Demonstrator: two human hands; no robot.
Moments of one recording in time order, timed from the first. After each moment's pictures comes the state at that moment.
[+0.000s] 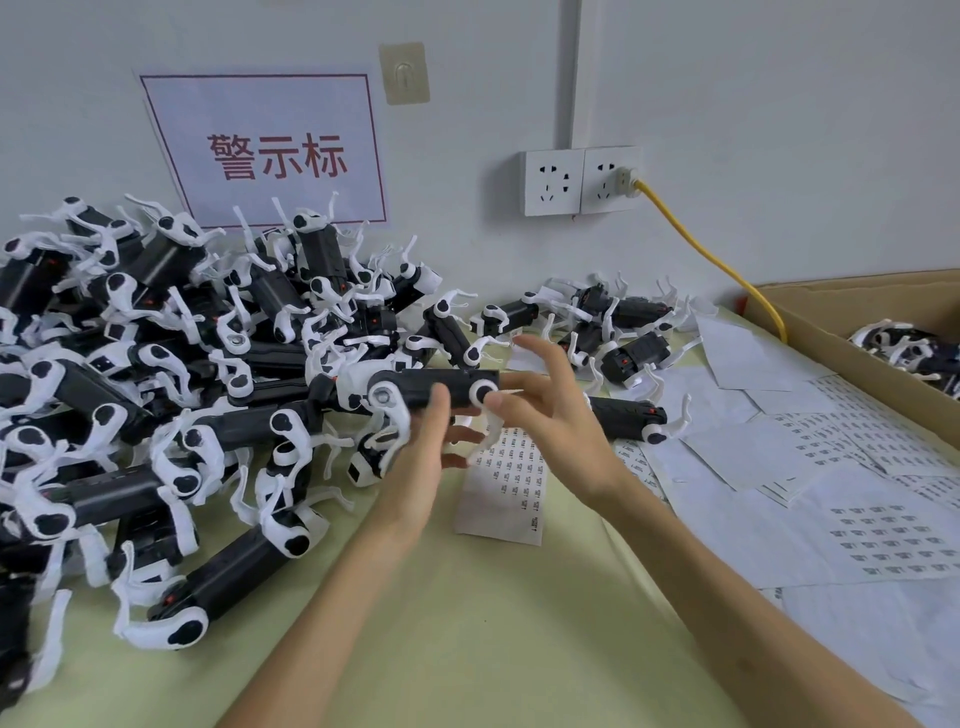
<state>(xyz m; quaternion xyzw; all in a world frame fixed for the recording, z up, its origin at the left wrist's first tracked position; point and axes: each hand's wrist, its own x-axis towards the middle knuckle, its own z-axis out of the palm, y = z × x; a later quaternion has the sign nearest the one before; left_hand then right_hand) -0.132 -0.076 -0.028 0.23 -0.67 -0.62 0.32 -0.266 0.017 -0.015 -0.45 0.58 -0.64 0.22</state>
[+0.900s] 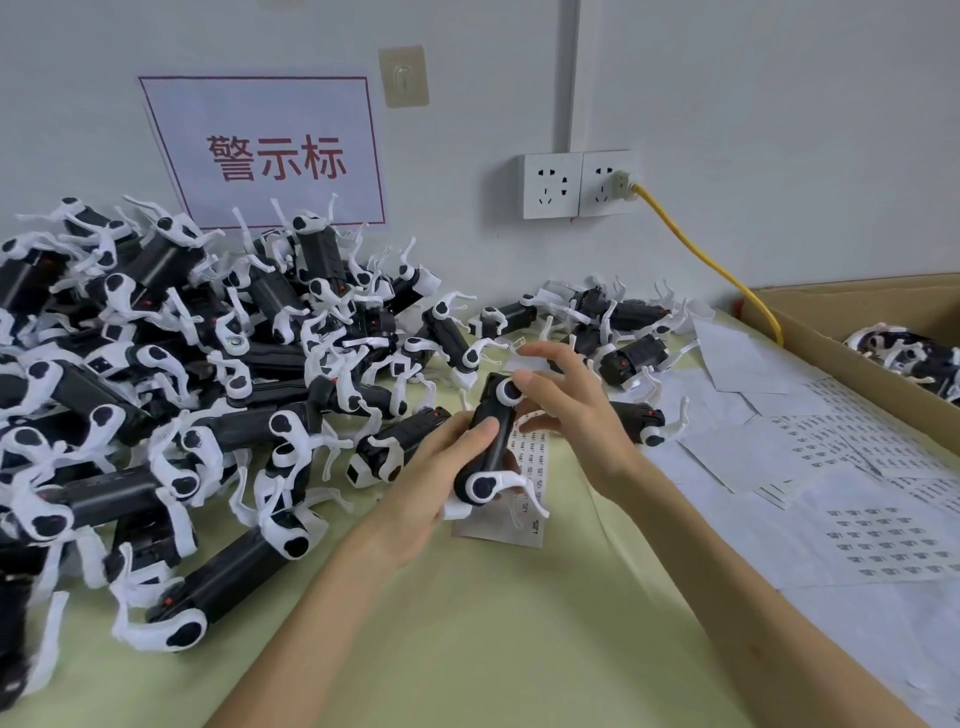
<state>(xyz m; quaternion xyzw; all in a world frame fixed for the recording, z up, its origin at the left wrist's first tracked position) -0.131 -0.071 -0.025 0.19 -0.63 -0.73 0.19 -0.283 0.024 -0.006 -0.43 0.57 -0.65 0.24</state>
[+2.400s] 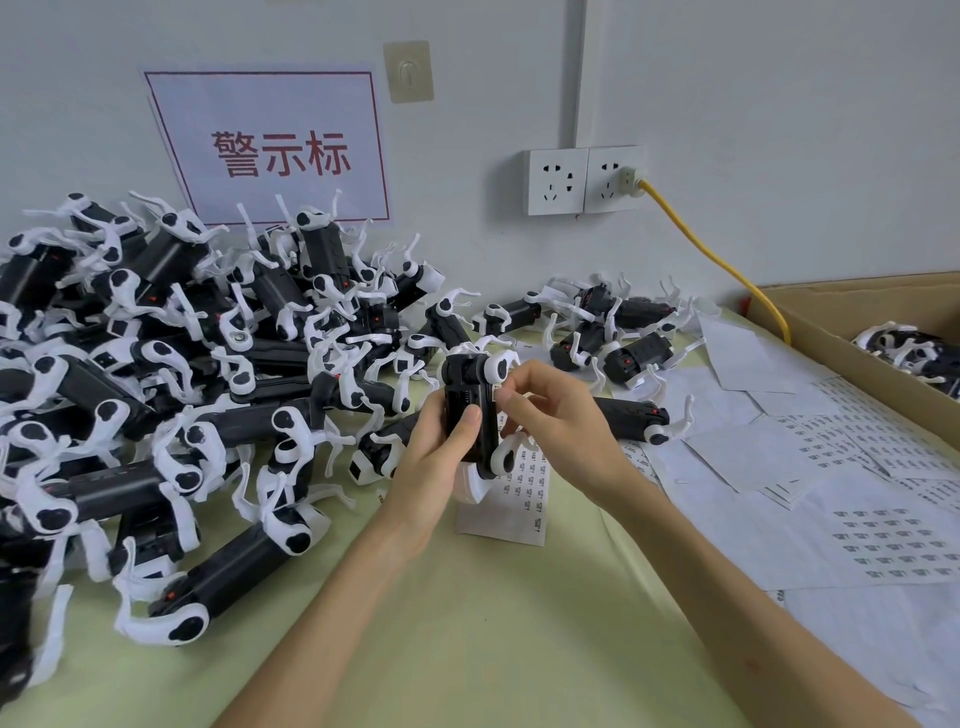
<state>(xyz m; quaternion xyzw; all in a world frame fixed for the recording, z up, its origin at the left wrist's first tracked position) -0.136 -0.072 -0.034 0.17 -0.67 -0.63 0.34 -0.270 0.019 -0.011 -0.49 0.61 -0.60 0.17</state>
